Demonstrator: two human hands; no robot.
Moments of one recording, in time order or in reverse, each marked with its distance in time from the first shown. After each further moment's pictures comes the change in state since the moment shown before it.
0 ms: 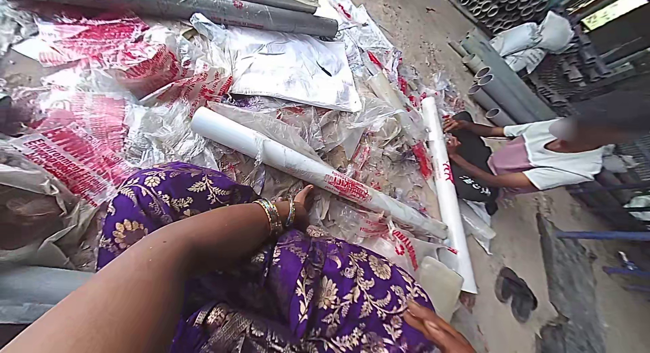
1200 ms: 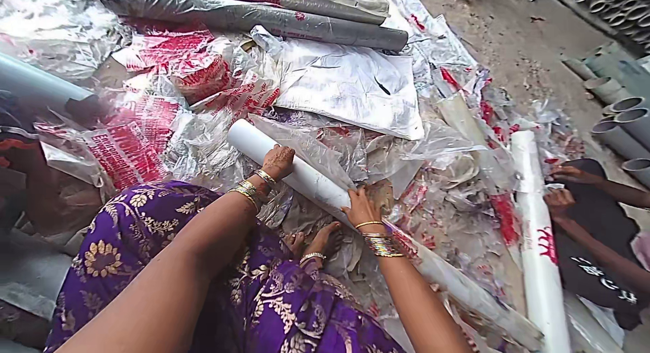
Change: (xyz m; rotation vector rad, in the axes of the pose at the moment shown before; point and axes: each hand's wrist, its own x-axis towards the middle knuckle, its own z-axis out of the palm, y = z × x) left_hand 0.025 -0.231 -0.037 -0.521 0.769 -0.641; right_hand 0.309 0.249 0.195 -0.976 -0.871 0.377
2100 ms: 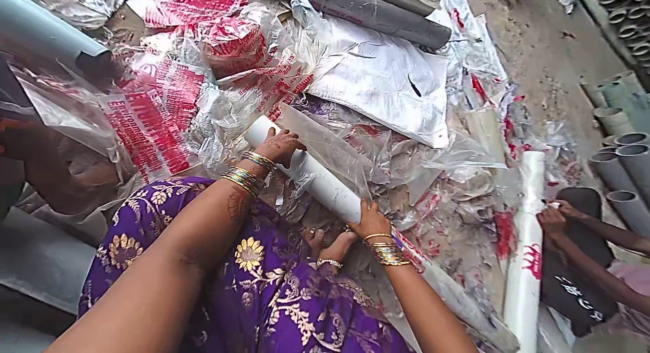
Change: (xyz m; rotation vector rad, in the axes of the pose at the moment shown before) left_hand -0.012 -0.099 -0.037 0.019 -0.139 0.179; right_hand 0.005 -0.054 0.035 -0.260 -0.136 0.165
